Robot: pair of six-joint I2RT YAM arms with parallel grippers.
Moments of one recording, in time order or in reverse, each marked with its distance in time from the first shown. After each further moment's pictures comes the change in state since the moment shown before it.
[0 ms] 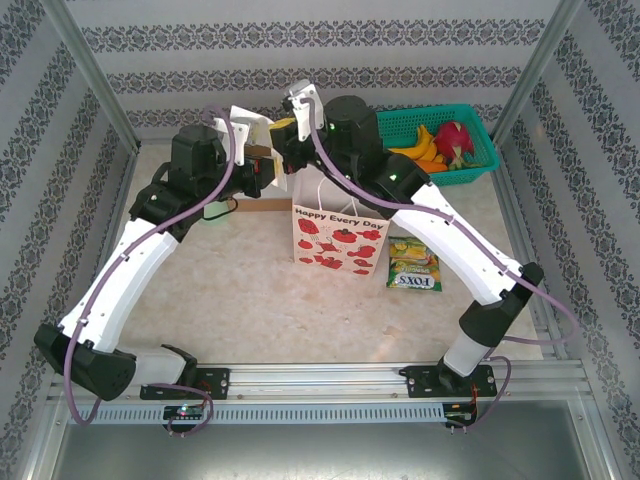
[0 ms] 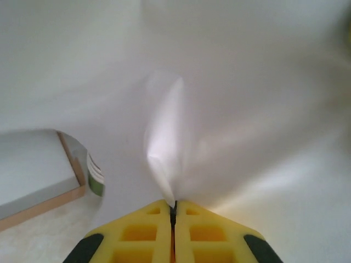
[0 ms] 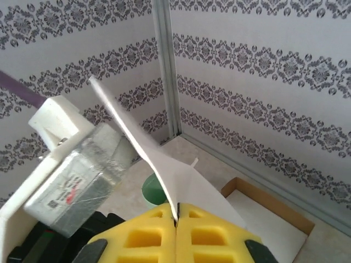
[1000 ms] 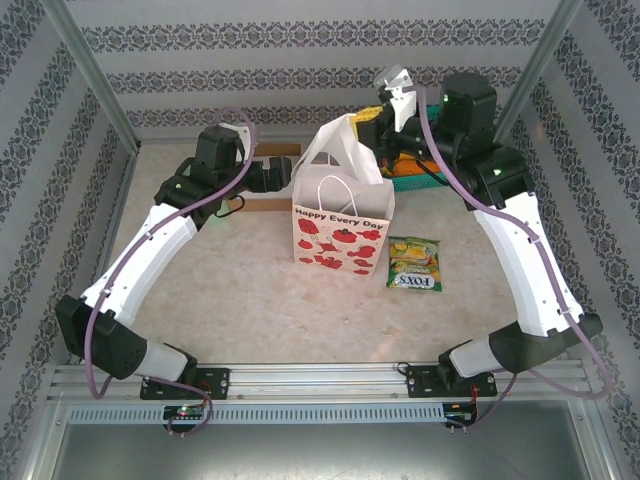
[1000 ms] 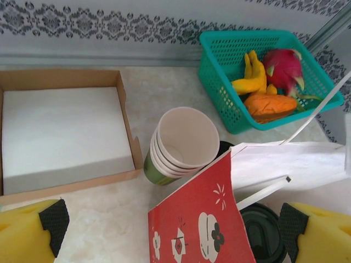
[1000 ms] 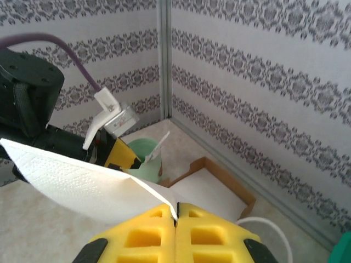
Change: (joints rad) left arm 0.000 0.134 -0.011 -0.016 -0.242 -0.090; right arm -0.386 -0.233 -0.061 -0.255 -0.463 -0.209
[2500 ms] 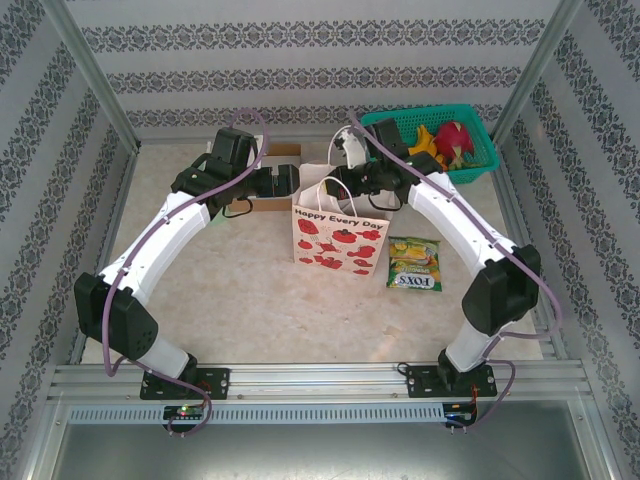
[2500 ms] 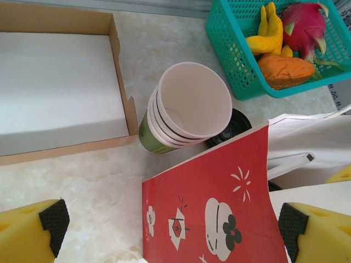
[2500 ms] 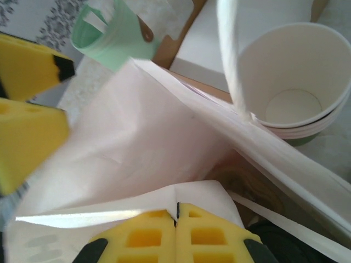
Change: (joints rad) left arm 0.000 0.106 0.037 -0.081 0.056 -0.042; right arm 0.052 0.252 -0.291 -0.010 0.024 0.367
